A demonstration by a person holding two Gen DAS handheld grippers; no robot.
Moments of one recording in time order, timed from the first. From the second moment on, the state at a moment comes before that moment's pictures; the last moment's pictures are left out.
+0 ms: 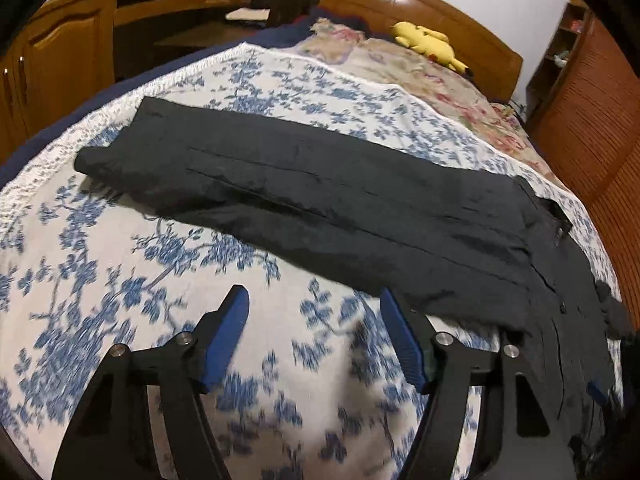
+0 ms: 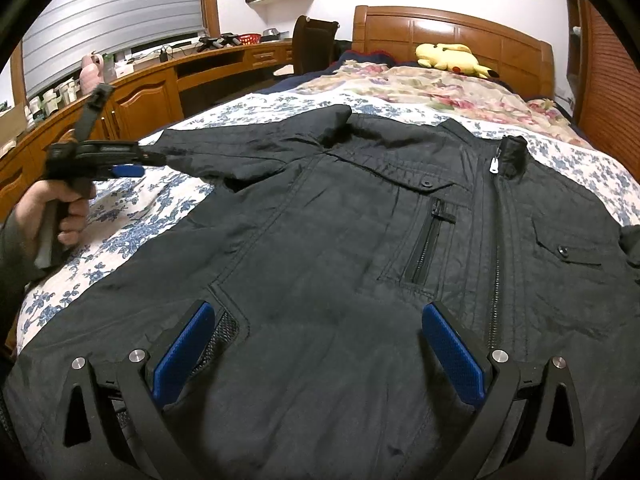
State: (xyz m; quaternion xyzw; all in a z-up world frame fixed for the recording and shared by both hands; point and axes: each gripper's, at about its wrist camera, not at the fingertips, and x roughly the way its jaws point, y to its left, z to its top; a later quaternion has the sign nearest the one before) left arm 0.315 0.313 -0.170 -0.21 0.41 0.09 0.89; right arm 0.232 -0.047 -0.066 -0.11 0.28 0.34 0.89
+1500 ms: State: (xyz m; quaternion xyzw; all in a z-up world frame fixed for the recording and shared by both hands) left arm 0.333 0.017 -0.012 0.02 0.36 -0.05 0.93; right arm 0.194 -0.152 -0.045 -0.07 0.25 0.30 0.92
